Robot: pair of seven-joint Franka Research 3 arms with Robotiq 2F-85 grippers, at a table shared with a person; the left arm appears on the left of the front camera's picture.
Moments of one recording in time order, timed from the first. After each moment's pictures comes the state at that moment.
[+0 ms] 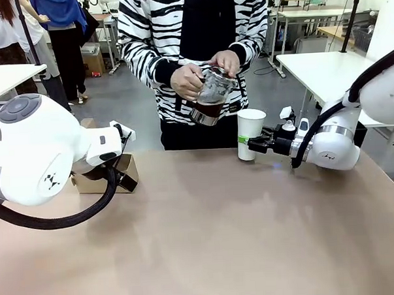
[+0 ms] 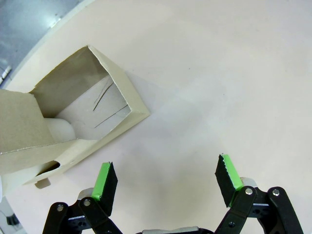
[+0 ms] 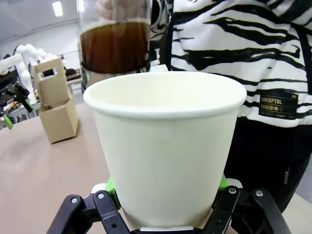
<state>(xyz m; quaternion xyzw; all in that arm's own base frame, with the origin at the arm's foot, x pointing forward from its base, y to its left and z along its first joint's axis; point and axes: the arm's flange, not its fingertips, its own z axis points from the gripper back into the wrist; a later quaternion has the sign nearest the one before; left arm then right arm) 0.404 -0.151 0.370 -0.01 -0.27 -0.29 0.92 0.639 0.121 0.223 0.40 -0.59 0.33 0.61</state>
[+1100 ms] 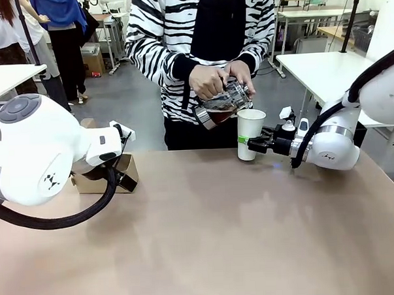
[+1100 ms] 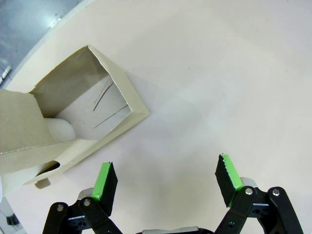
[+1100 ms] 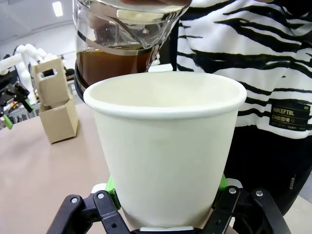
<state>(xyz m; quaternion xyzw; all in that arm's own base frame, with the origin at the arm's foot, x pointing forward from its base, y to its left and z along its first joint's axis) 0.404 -0.151 0.370 -0.01 -0.27 -0.29 0.92 0.639 0.121 0.223 0.40 -0.59 0.33 0.61</state>
